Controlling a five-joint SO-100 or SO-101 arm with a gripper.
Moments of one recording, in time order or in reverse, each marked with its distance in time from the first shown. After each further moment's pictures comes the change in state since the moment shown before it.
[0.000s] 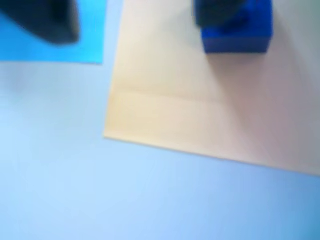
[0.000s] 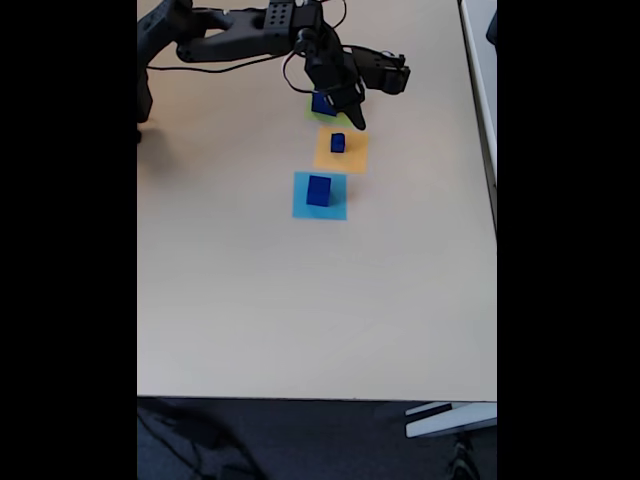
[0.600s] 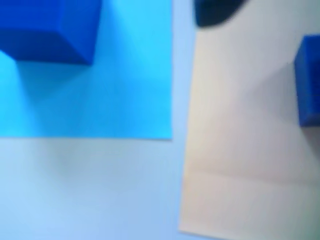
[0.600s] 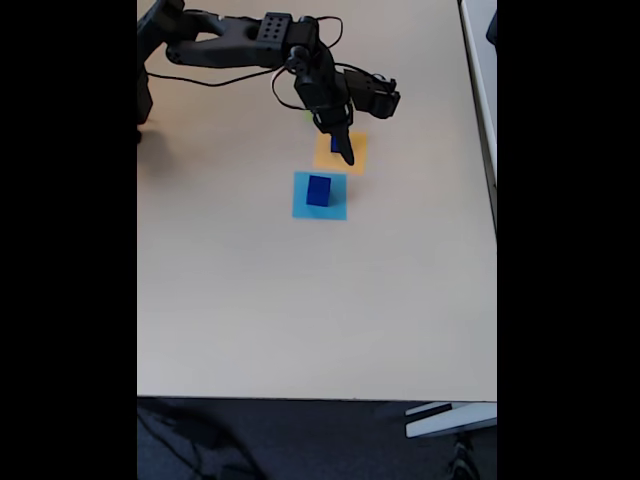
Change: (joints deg) arm 4.7 4.7 10.6 -1.3 -2.1
